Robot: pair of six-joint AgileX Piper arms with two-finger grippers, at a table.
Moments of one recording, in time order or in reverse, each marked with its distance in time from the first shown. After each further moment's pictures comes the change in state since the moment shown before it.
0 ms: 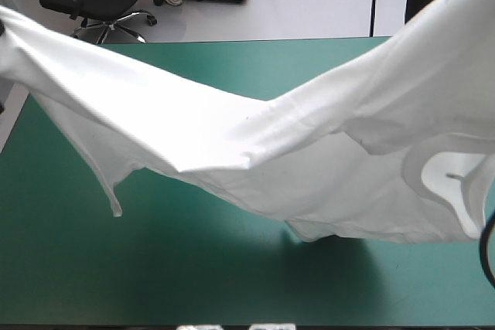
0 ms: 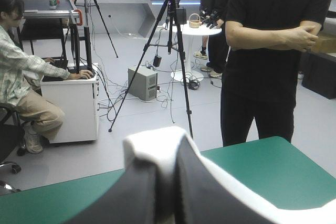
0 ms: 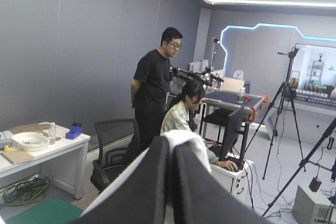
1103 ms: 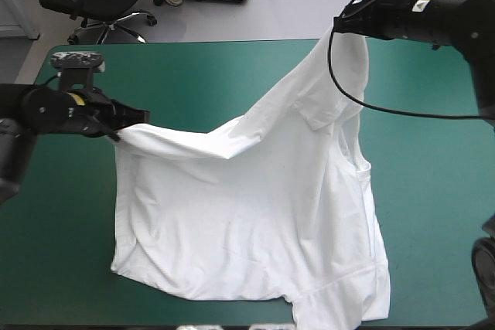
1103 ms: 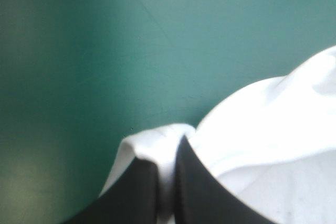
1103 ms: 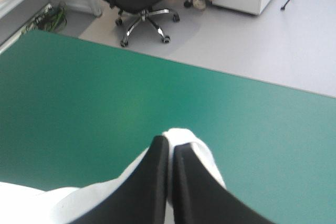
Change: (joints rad) left arm 0.000 0.248 0.752 0.155 -0.094 -0.071; right arm 0.000 0.501 0.352 0.018 -0.052 -0.012
